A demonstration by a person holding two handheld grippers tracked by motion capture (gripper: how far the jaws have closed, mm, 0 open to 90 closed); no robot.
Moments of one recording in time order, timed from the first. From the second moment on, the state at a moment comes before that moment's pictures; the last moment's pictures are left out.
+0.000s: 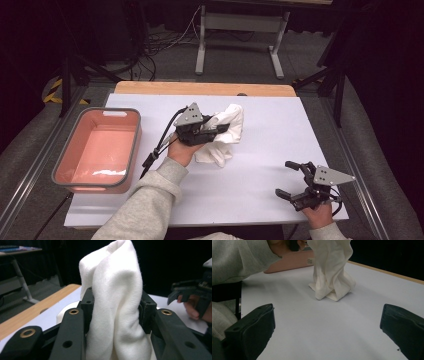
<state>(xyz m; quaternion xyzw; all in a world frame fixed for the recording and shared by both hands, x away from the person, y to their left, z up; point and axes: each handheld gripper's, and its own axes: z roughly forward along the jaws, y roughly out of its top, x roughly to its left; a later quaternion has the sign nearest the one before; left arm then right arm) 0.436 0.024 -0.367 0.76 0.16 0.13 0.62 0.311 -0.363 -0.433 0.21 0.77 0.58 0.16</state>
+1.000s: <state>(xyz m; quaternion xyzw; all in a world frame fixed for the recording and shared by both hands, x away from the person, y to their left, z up) 0.451 0.014 -0.426 0.81 0.20 0.10 0.54 0.311 -0.363 -0.433 0.21 0.77 0.58 0.16</state>
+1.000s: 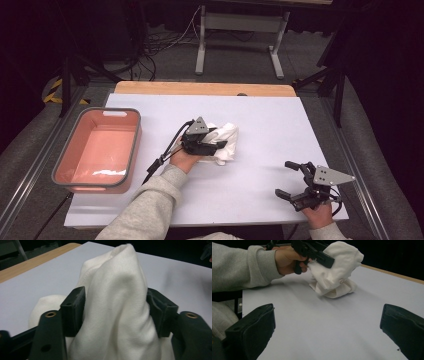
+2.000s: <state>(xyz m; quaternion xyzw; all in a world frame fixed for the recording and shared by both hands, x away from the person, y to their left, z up) 0.418 0.043 -0.375 0.80 0.20 0.10 0.56 0.312 -0.363 -0.433 0.21 0.77 0.58 0.16</state>
